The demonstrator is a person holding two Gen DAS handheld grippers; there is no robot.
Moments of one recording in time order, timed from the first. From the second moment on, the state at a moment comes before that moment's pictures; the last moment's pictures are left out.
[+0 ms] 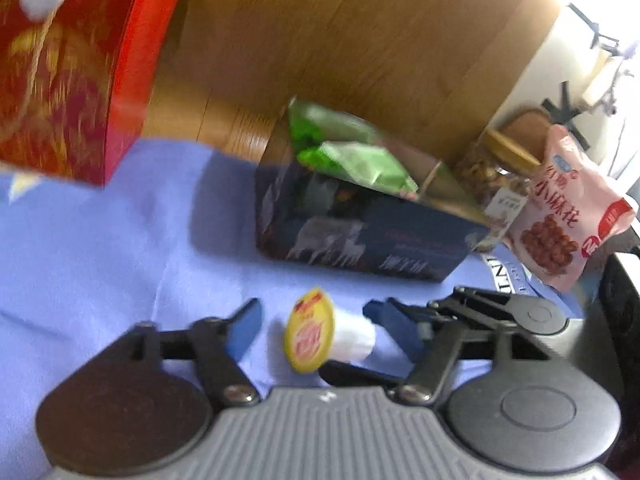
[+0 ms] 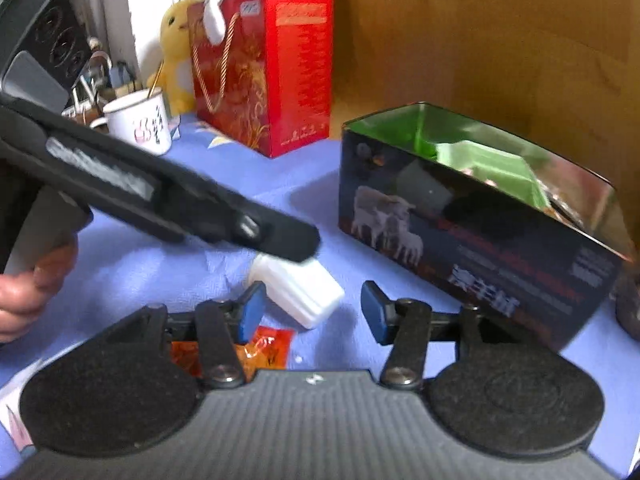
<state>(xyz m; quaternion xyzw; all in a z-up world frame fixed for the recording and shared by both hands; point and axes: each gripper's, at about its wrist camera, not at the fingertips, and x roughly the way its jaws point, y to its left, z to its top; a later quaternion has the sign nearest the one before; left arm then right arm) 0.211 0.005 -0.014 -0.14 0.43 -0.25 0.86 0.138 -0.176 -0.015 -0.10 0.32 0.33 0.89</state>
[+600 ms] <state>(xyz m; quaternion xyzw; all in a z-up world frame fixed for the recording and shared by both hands) 0.067 0.019 -0.006 -0.18 0.43 -0.33 0.82 -0.016 -0.194 -0.009 -0.12 0.25 0.32 0.90</state>
